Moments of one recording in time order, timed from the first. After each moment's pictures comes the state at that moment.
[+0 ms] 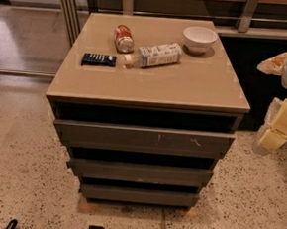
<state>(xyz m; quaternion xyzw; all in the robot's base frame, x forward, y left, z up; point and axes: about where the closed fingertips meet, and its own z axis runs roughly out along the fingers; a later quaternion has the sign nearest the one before) 0.437 -0.214 0.953 -0.60 0.78 0.03 0.20</state>
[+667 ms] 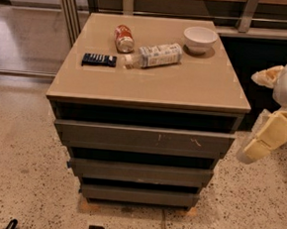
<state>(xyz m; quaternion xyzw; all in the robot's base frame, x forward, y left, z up) 0.429 -0.207 0.934 -0.56 0.79 0.06 0.24</state>
